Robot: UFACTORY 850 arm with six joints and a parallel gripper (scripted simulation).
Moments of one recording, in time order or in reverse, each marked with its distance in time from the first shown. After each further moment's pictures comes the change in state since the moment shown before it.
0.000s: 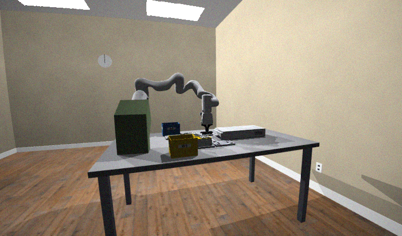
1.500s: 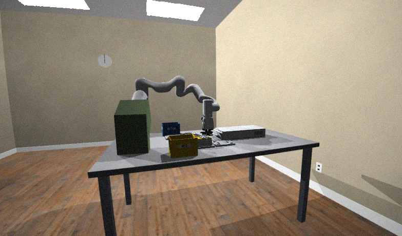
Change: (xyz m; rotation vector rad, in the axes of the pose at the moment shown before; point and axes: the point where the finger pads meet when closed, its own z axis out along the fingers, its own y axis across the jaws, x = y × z) arm 0.000 0.008 0.043 0.000 0.000 0.000
